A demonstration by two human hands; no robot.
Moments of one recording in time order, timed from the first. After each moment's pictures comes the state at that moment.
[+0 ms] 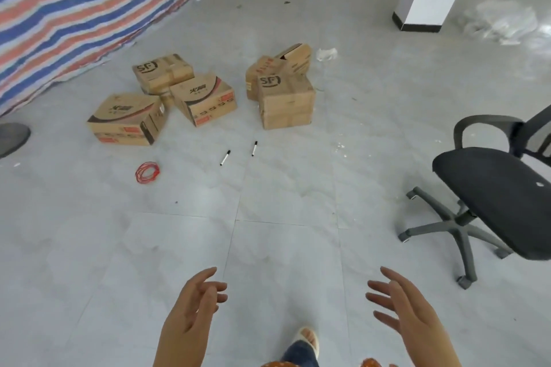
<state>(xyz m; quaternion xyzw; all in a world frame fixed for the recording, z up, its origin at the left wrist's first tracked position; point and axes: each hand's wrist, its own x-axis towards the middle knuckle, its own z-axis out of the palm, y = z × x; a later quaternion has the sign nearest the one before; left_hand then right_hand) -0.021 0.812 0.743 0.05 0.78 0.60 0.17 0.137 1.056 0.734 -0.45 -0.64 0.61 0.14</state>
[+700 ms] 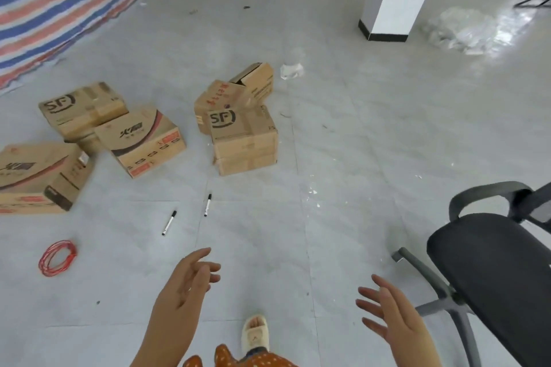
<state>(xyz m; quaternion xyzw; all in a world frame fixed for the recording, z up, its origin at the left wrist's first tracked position) -0.355 1.185 0.748 0.13 0.77 0.59 0.21 -0.152 1.391 0.733 -0.49 -0.57 0.63 0.18</state>
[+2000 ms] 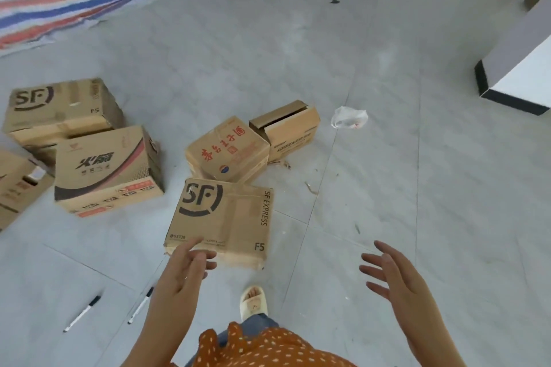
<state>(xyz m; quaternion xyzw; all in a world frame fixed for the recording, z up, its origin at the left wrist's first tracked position) -0.877 1.775 0.725 -0.08 0.79 0.59 0.14 -0.783 2.056 0.738 -0.36 -0.73 0.57 0.04</state>
